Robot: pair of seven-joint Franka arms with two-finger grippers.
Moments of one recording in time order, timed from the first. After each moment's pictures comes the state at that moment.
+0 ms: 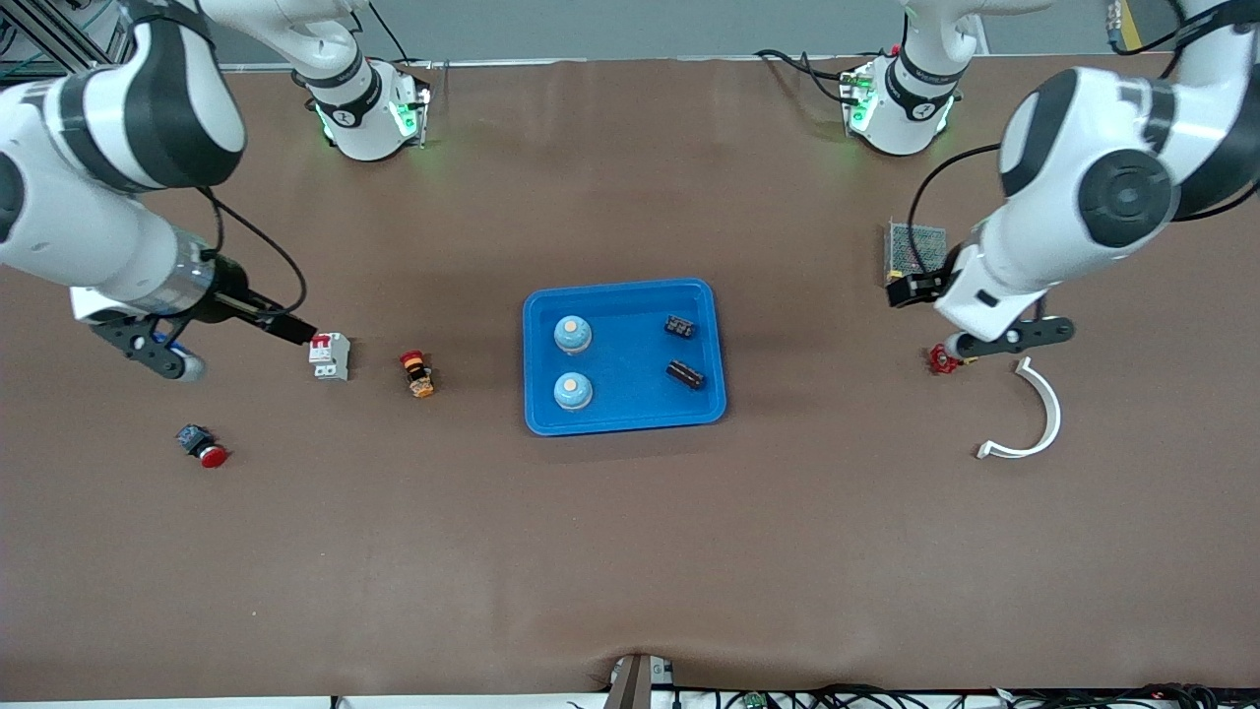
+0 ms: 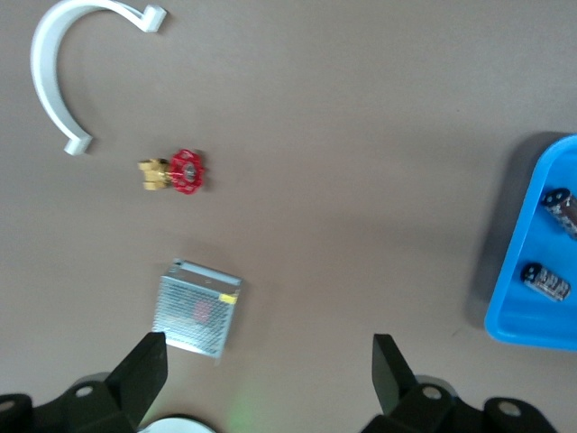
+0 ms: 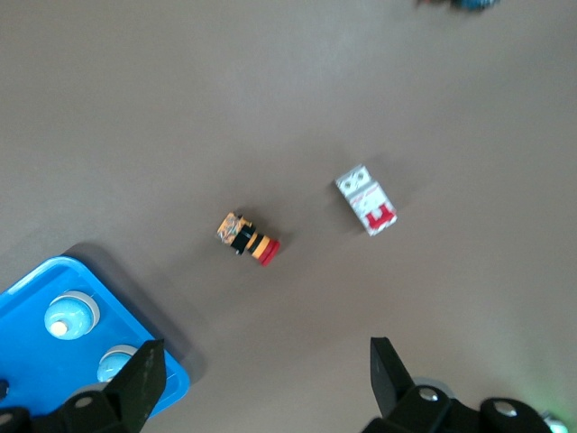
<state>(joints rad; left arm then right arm) -0.04 0.11 -0.26 -1.85 0.00 1.74 -0.48 0.15 0.08 -0.01 -1.83 0.09 1.78 0.68</state>
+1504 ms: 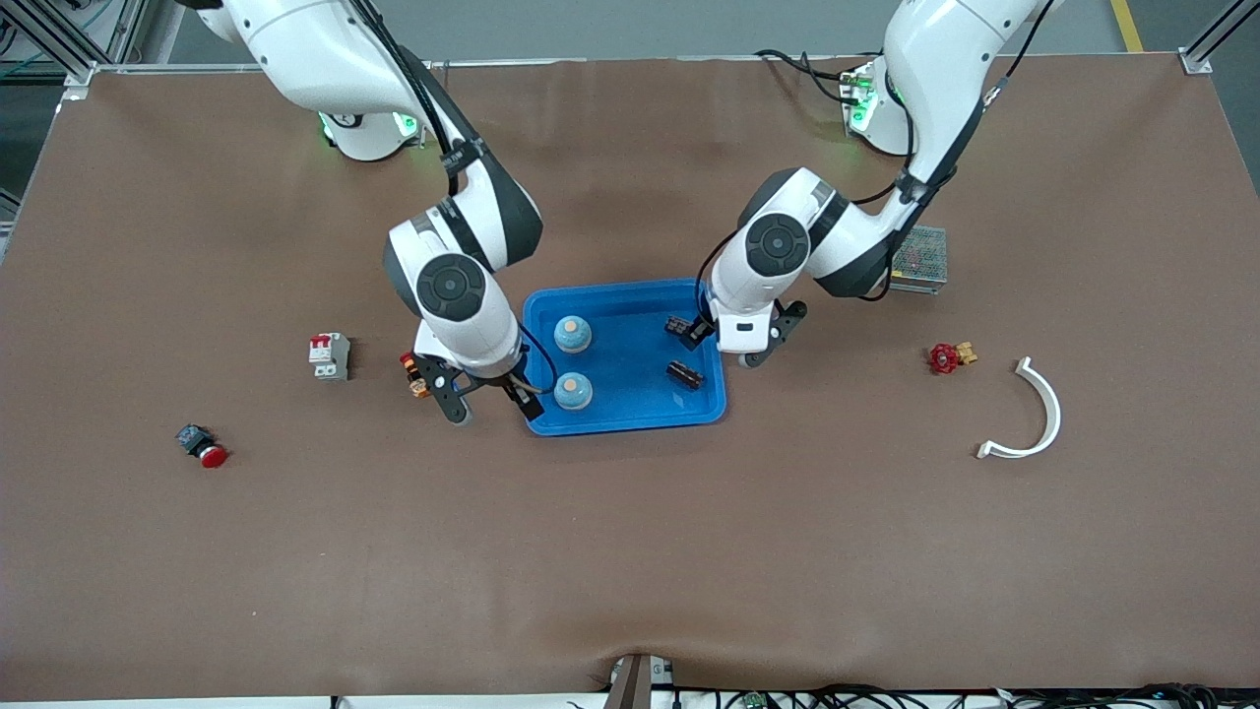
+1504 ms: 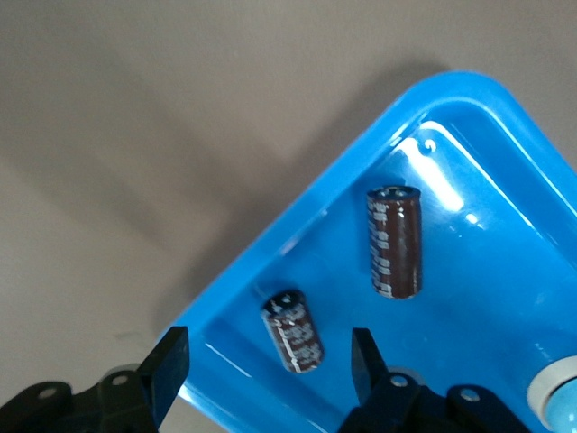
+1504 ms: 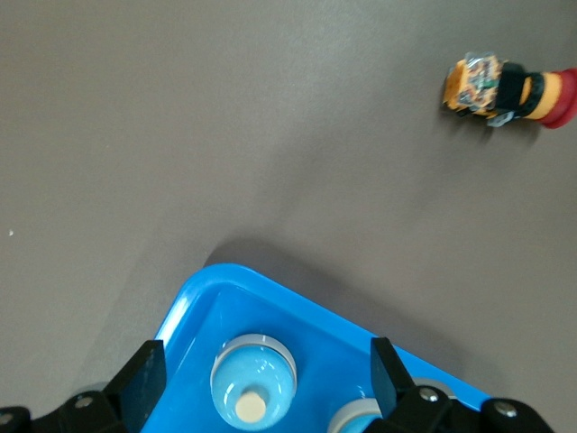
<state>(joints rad) -0.28 0.50 -0.43 -1.94 0.00 2.38 -1.54 0.55 0.57 -0.01 -1.65 0.00 2.21 1.52</state>
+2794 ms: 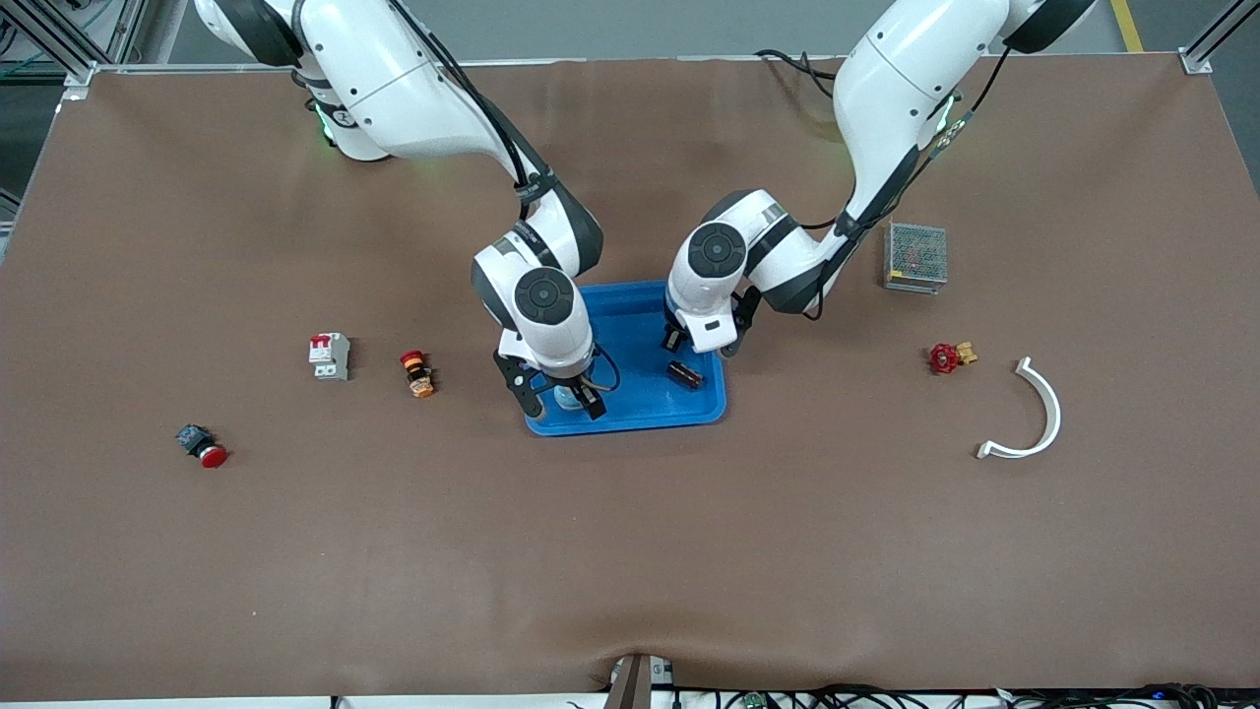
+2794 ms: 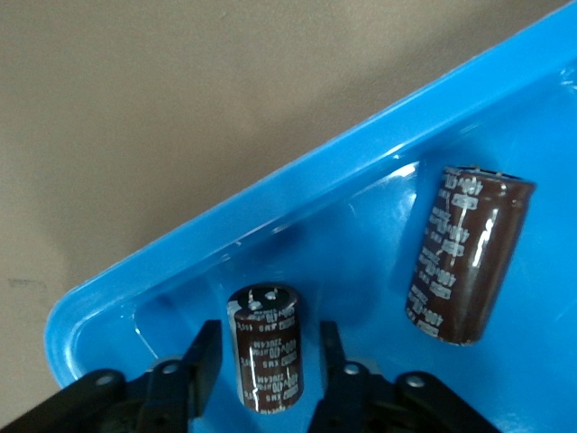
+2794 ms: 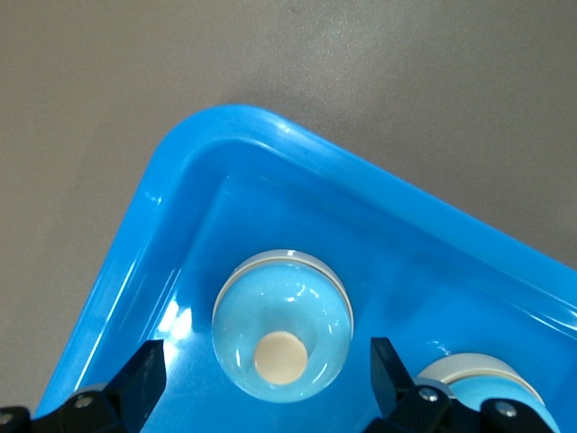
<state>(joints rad) -0.36 0.66 -0.43 -1.88 0.17 2.46 -1.97 0.67 0.75 -0.01 -1.59 0.00 2.37 1.68</state>
